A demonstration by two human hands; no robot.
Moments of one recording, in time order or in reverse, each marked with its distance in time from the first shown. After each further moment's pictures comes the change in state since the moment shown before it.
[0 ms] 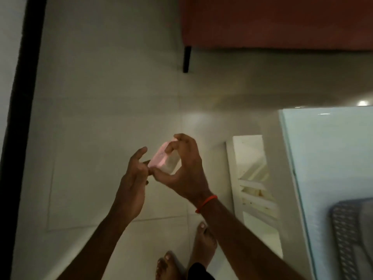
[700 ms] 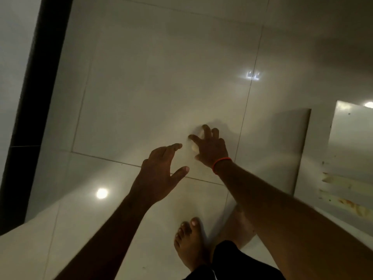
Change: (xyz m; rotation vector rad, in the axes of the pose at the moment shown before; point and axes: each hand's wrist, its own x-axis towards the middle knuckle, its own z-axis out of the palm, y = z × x) left_hand -0.027 -0.216 -0.031 0.677 -0.034 -0.084; right_hand -0.070 0.221 0.212 -0.875 -0.849 0.050
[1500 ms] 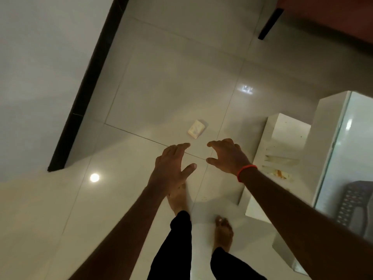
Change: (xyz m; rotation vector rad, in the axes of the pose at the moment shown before) left_hand -0.178 0.133 -0.060 -0.076 0.067 -0.048; right_hand -0.259 -0.007 -0.196 0.067 -0.132 -0.052
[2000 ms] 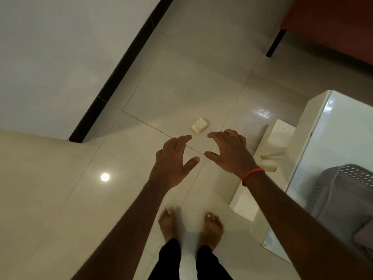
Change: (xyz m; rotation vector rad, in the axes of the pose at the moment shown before) left_hand -0.113 0.089 0.045 0.033 0.283 -0.049; right_hand -0.132 0.021 -0.015 -0.004 0.274 -0.238
